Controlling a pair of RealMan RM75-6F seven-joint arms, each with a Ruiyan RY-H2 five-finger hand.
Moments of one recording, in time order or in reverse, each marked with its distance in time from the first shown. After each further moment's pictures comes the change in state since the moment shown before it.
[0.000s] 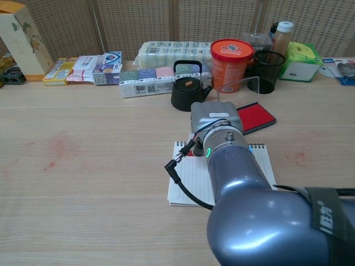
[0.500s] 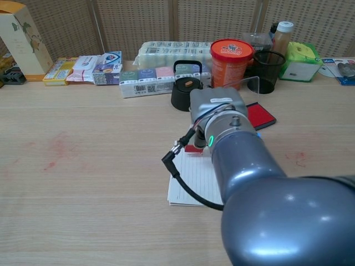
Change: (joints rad) left arm 0.000 0.000 0.005 -0.002 0.012 -0.003 0.000; right arm -0.007 0.070 0.015 -0.233 -0.021 0.130 -0.128
